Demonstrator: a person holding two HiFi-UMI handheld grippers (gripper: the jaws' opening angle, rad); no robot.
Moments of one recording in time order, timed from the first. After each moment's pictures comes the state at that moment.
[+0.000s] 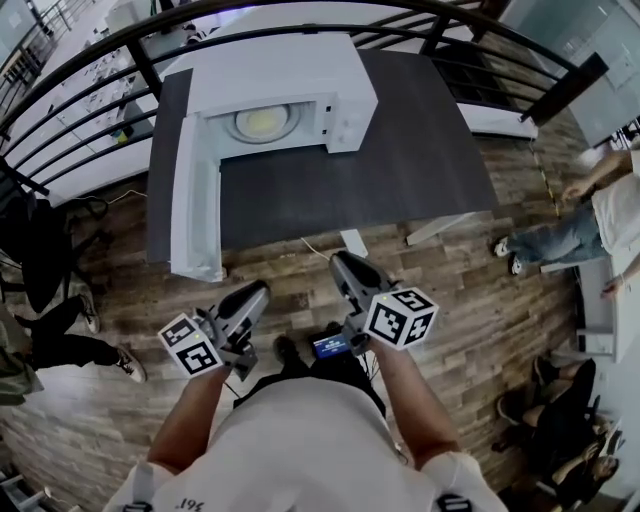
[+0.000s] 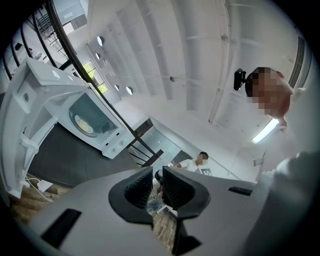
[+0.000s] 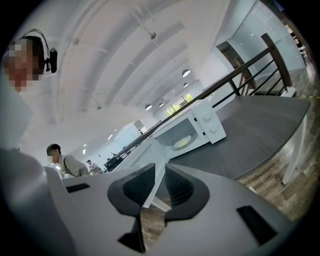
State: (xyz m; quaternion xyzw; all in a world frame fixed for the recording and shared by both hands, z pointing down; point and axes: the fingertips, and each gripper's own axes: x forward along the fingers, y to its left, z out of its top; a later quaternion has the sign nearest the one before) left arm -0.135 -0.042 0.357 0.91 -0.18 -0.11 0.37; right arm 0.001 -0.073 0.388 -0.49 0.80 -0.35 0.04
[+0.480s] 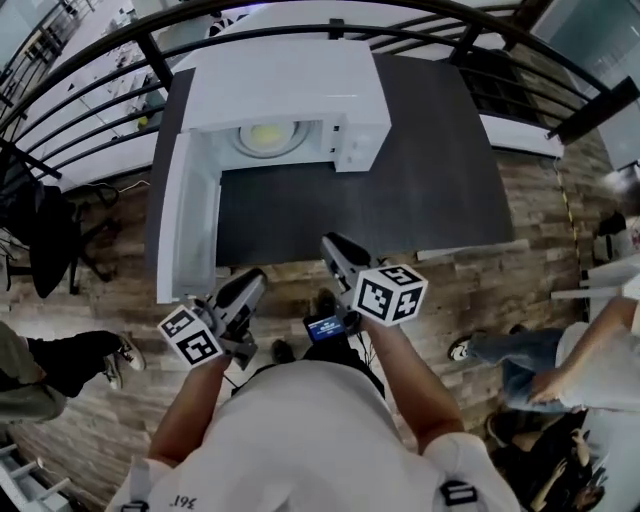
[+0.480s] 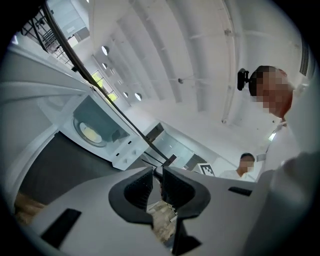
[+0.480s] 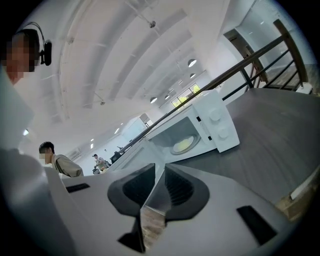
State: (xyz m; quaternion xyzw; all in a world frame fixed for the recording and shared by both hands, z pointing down) left arm -0.093 -0.151 0.368 0.89 -0.25 -0.11 0.37; right arm 0.029 -0.209 0.409 -0.44 0.82 -0.37 0.01
